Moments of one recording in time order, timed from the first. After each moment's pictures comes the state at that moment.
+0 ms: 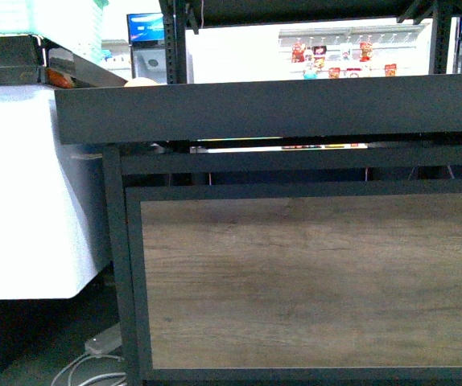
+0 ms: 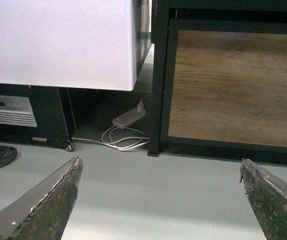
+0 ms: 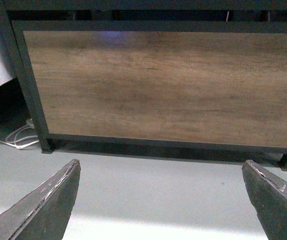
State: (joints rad) left arm 0.00 0.00 0.01 0.00 0.00 0.00; right arm 0.00 0.00 0.02 0.00 0.00 0.00
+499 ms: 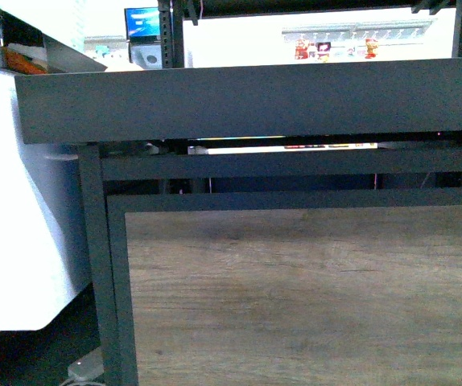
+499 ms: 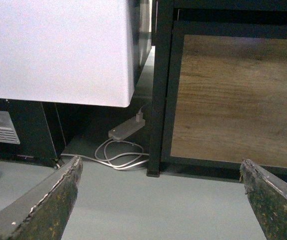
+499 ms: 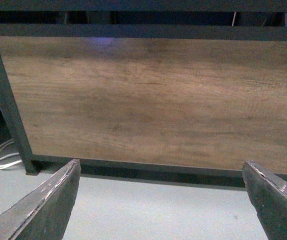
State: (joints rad) left arm 0.00 0.00 0.01 0.00 0.00 0.00; right arm 0.00 0.00 0.02 0.00 0.00 0.00
